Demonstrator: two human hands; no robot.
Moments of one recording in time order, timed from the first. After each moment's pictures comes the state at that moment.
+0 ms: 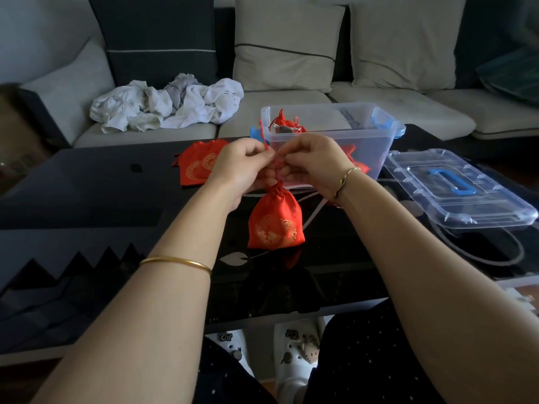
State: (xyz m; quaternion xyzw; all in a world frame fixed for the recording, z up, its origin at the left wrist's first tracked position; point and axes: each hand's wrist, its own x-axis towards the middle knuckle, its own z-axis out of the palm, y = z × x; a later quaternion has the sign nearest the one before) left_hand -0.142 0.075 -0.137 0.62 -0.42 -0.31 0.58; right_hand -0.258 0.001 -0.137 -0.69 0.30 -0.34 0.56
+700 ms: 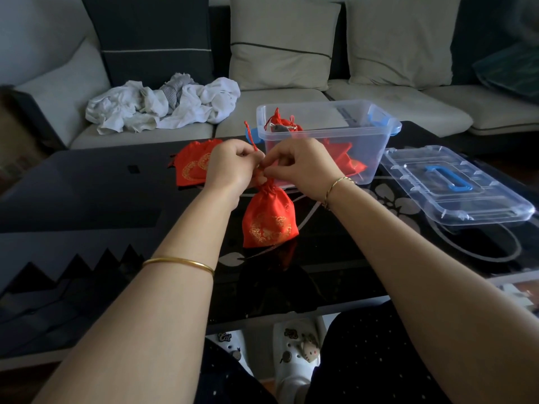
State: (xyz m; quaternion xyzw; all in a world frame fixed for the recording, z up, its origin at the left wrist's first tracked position) left_hand -0.144 0.069 -0.139 0.68 -0.37 -0.24 0.58; right_hand -0.258 0.011 -0.135 -0.88 0.28 -0.30 0.24
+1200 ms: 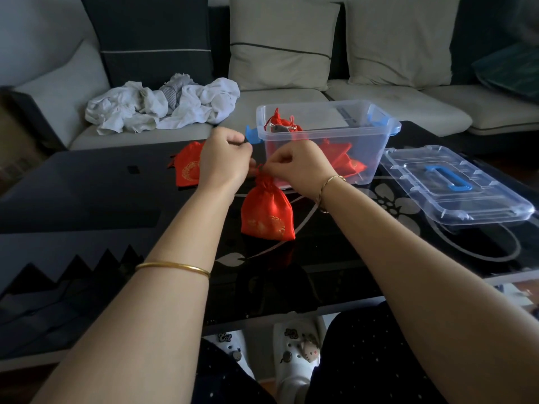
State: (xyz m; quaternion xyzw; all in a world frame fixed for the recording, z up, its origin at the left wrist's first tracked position) left_hand -0.136 0.070 -0.132 0.71 -0.38 -0.14 0.58; right_hand -0.251 0.011 -0.139 -0.85 0.34 -0.29 0.28
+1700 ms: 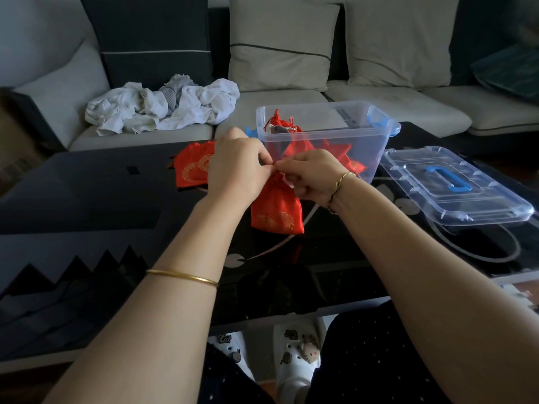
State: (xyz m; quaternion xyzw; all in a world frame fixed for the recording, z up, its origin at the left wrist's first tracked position) left_hand -0.148 0.075 -0.135 0.75 -0.56 0.08 0.34; right_hand -0.259 0.005 -0.143 -0.63 0.38 -0.30 0.61
